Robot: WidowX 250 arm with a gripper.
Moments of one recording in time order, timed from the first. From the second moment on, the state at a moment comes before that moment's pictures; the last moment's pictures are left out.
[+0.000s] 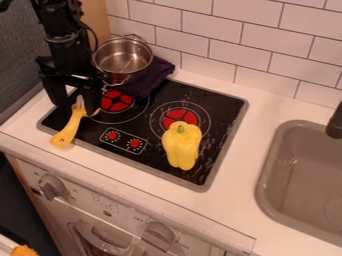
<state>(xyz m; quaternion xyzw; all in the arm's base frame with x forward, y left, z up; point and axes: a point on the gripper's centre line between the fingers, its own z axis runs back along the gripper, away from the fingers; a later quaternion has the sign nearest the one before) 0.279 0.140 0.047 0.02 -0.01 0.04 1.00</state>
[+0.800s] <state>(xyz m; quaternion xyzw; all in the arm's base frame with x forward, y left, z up) 0.285 0.056 0.081 0.01 -0.01 -0.04 1.00</state>
